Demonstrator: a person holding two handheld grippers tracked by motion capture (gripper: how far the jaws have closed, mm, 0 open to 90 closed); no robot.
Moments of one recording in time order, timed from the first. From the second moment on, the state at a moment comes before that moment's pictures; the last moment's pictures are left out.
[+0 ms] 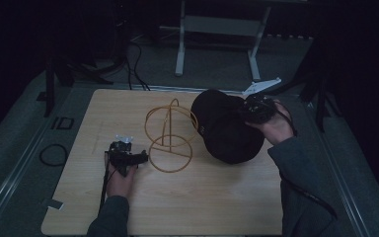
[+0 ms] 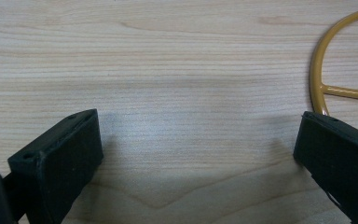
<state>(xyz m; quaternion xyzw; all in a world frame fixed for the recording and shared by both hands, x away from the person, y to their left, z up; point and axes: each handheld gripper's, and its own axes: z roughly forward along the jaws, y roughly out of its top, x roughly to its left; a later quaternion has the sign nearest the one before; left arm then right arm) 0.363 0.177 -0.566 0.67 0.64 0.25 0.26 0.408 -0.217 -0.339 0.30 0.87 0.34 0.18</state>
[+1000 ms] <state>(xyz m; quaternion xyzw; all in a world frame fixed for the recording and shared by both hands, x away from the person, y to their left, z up) 0.363 0.177 -0.567 0.67 0.64 0.25 0.26 0.414 -0.224 -0.299 0.28 0.89 0.31 0.20</state>
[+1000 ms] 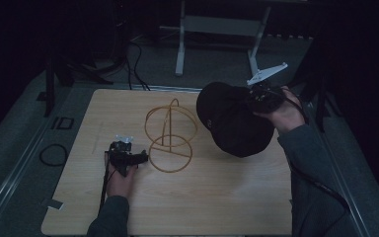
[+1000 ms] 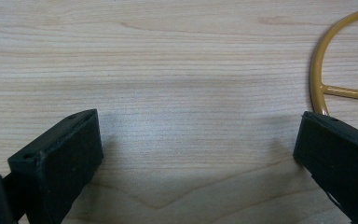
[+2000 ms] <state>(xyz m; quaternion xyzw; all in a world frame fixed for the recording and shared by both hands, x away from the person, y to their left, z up) 0.363 0.177 -0.566 0.67 0.64 0.25 0.26 0.412 -0.221 -0.274 0.25 0.89 0.31 0.20</state>
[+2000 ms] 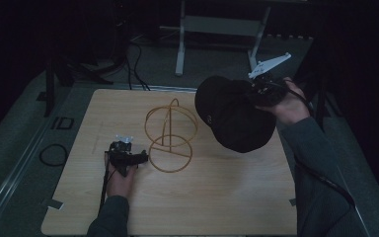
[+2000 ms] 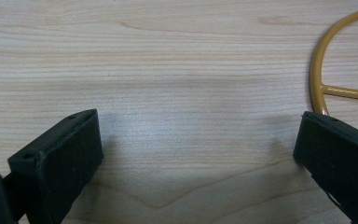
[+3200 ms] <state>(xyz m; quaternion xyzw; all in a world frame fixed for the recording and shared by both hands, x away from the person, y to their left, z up) 0.363 0.177 -0.566 0.67 0.64 0.25 0.26 0.408 -0.202 -0.255 0.22 0.89 0.34 0.20</state>
